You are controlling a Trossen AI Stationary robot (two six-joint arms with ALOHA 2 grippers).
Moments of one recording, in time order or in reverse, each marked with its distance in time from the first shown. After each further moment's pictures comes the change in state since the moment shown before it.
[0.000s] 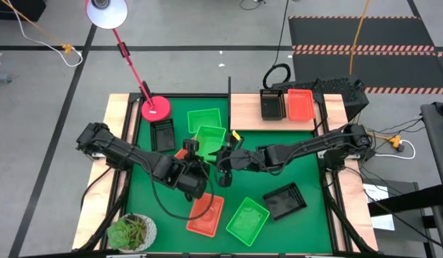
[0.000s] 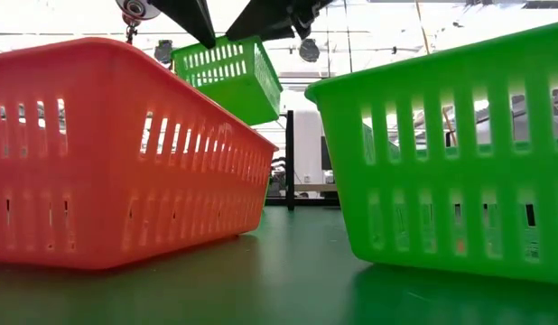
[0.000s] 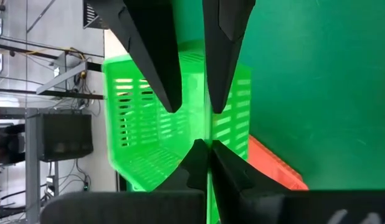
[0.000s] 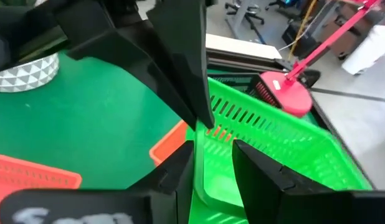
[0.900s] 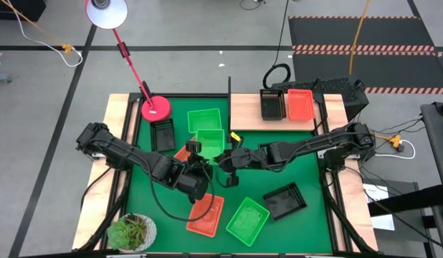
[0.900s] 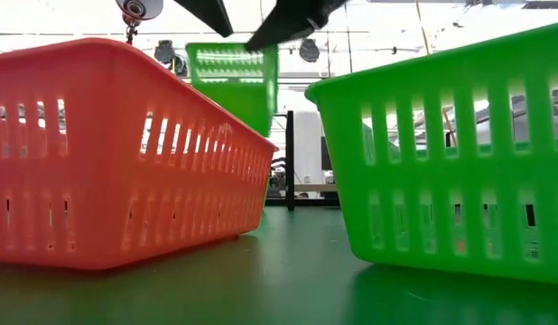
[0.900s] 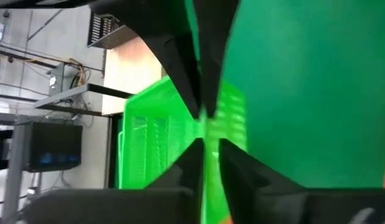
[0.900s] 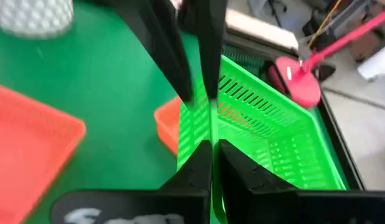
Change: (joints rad) left arm -0.007 -0.002 0.000 0.120 0.005 -0.009; right arm -0.008 -0.041 -0.003 -0.148 -0.050 -0.124
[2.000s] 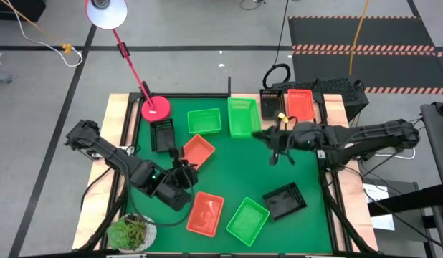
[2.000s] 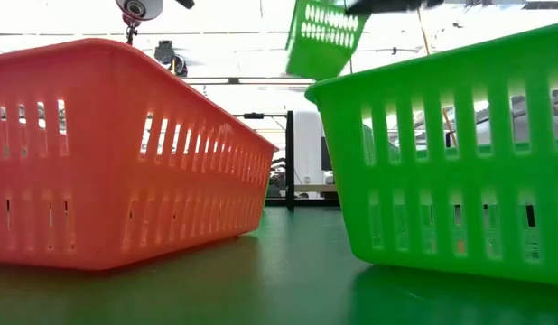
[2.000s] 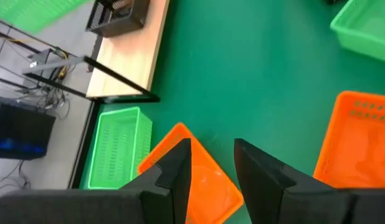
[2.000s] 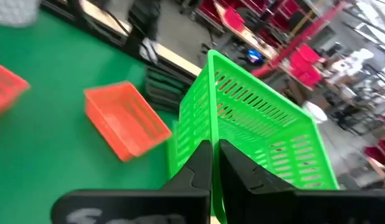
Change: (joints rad) left arm -0.119 -0.117 -0.087 -0.037 -0.028 -0.284; right arm -0.107 -0.662 -0.465 0.121 0.027 -0.365
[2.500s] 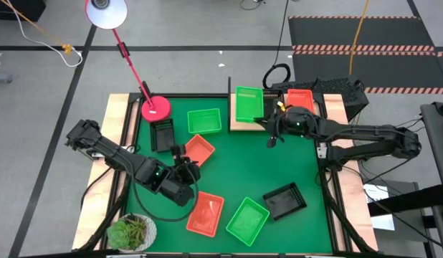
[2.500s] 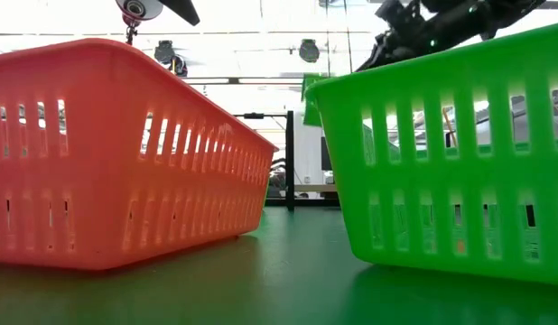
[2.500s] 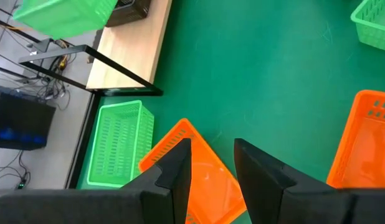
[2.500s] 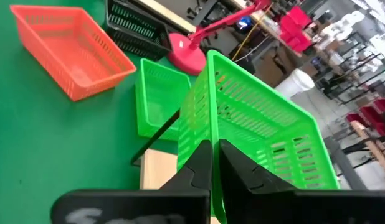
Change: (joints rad) left arm 0.032 0.000 -0.022 0.022 0.021 0.007; right arm -0.334 0.021 -0.200 0.171 -0.219 -0.096
